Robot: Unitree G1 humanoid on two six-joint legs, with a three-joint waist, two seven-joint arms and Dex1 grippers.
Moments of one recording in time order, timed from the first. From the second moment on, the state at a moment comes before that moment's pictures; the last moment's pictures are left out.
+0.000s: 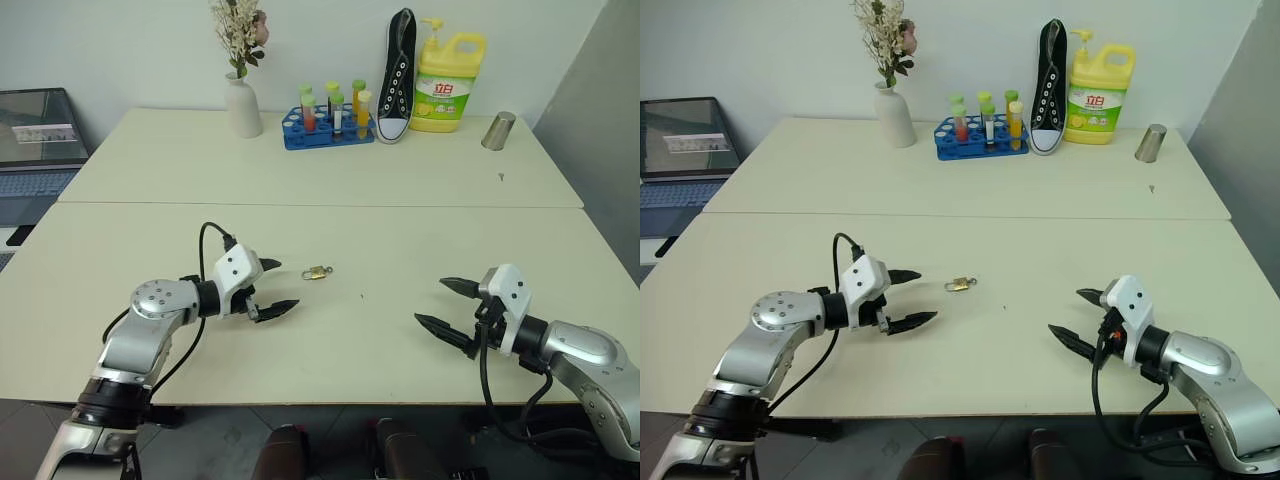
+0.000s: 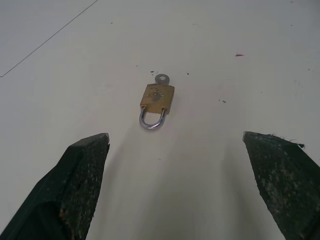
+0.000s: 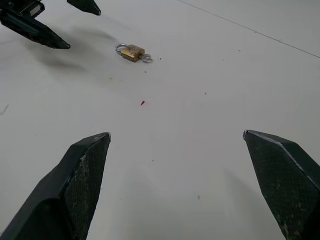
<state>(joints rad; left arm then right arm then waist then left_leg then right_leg) -0.34 0.67 -0.09 0.05 -0.19 0.21 -0.99 0.03 -0.67 -0.09 -0.55 0.47 0.61 0.72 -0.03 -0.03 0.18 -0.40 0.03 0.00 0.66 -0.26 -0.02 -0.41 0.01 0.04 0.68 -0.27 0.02</state>
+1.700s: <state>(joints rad) -0.56 0.51 -0.27 0.26 -0.05 -0.25 -1.19 0.05 -0.71 -0.12 -0.73 0.60 0.75 0.59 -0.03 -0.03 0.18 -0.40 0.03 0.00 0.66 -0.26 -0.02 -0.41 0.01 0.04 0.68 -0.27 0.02</state>
